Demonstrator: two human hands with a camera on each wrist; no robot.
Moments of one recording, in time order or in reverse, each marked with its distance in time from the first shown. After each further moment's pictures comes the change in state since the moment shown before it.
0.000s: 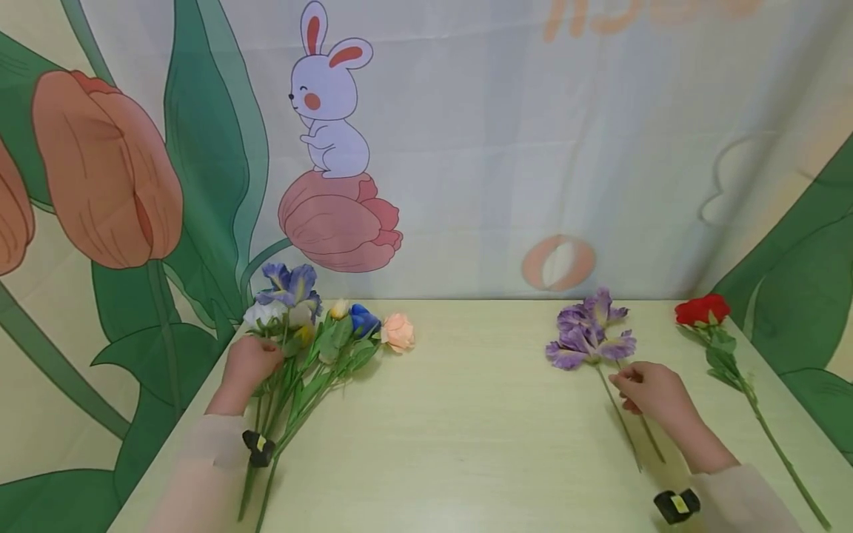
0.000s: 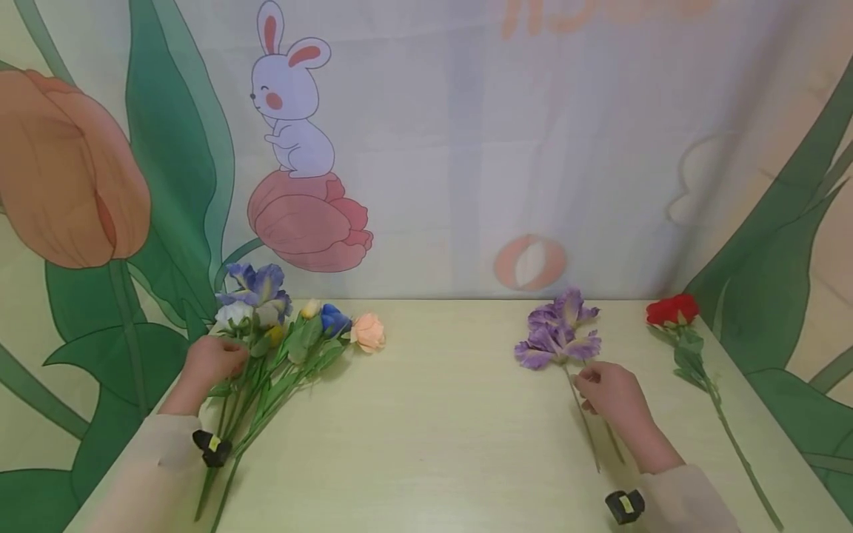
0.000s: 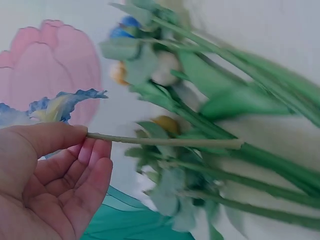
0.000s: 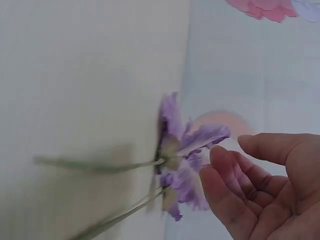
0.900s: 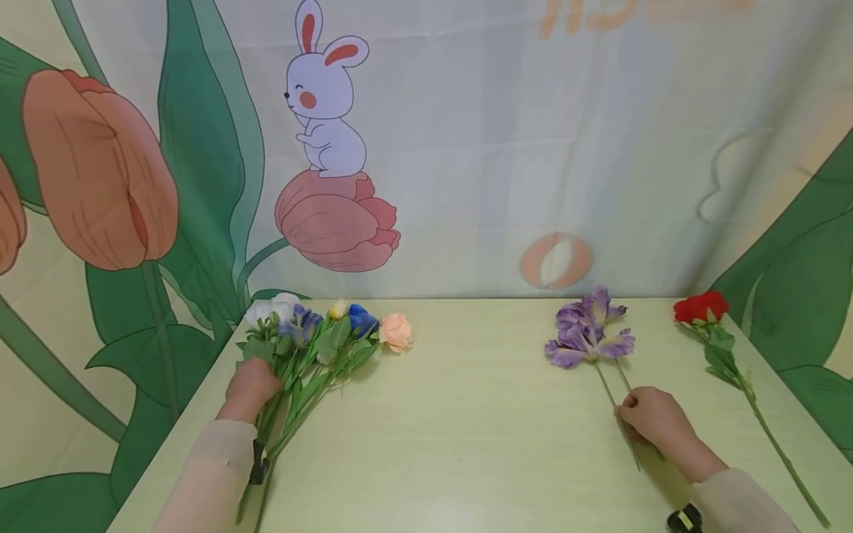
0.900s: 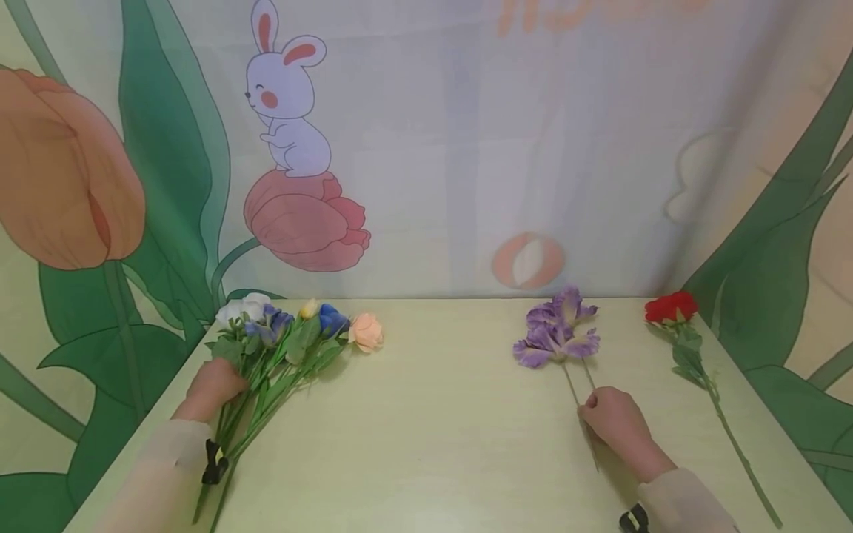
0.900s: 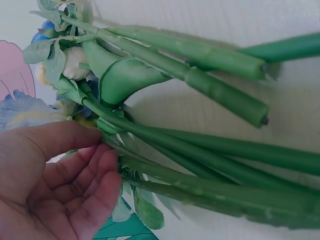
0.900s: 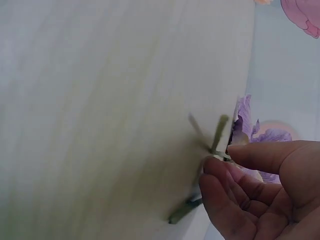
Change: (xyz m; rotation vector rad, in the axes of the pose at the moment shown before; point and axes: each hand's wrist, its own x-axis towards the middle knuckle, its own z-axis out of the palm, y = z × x) left_hand 0.006 -0.029 0.026 0.225 -0.151 -0.184; right_hand -0.006 0.025 0.020 -0.170 -0.067 0.040
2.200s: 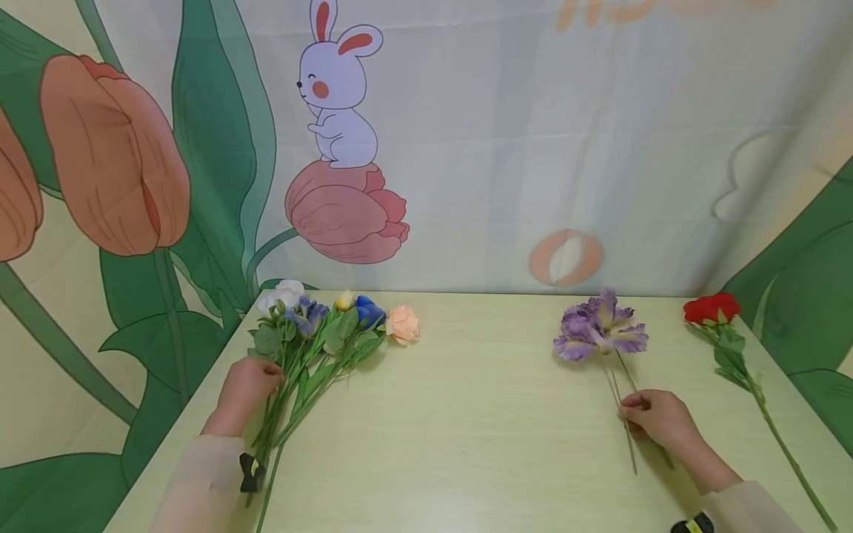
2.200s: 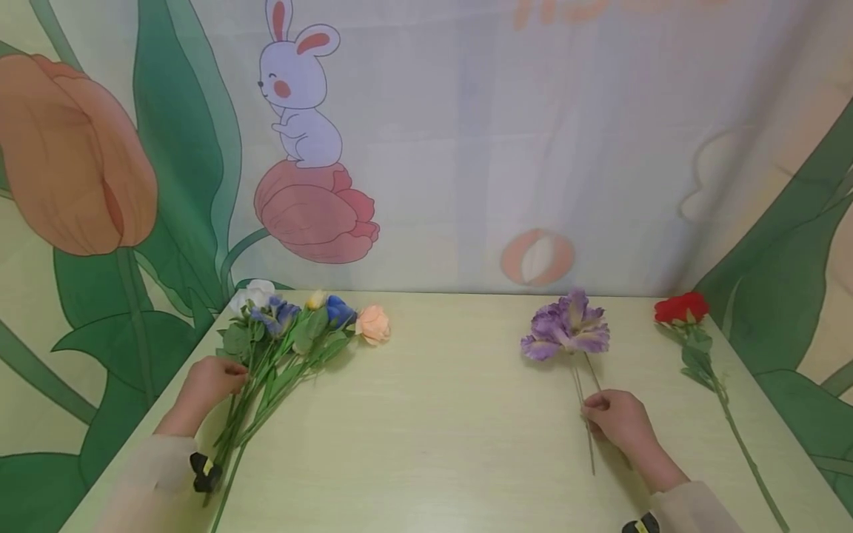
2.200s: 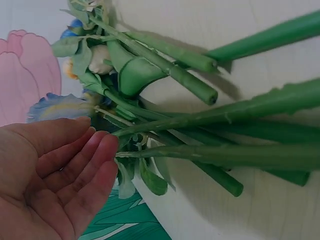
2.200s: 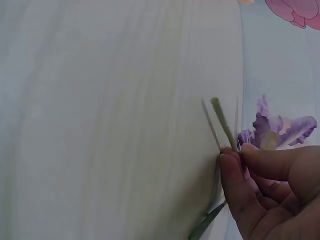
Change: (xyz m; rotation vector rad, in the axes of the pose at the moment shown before) left_hand -0.029 -0.006 -0.005 -0.120 0.053 0.121; right_hand 0.005 0.011 0.010 0.299 -0.021 0.050
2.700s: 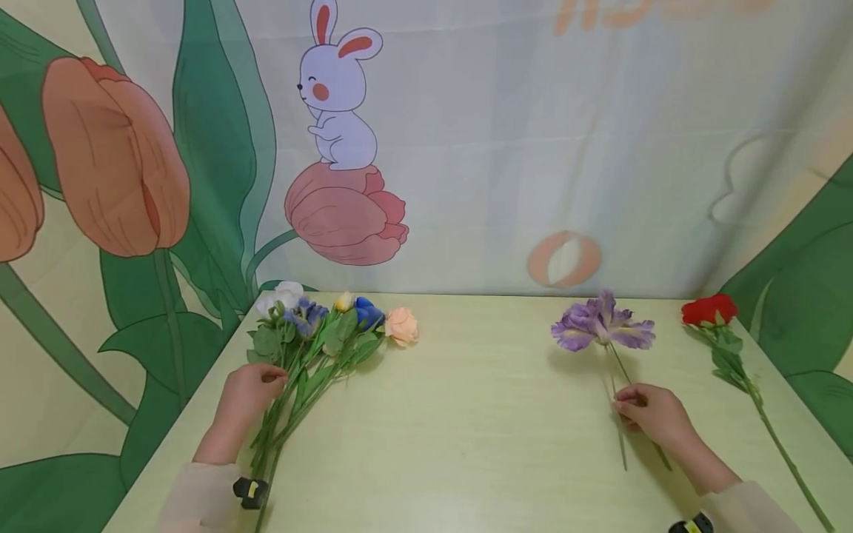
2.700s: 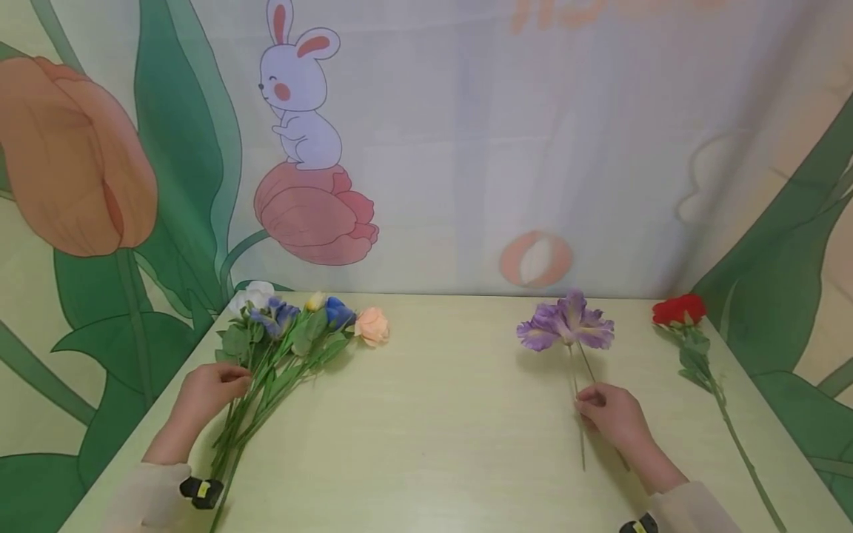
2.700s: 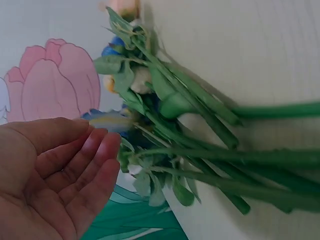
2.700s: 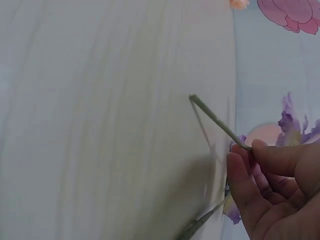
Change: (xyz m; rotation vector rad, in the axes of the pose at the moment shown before) left_hand -0.033 0.015 -0.001 -0.120 0.042 0.029; right_hand -0.004 -0.011 0.000 0.008 0.041 -0.086
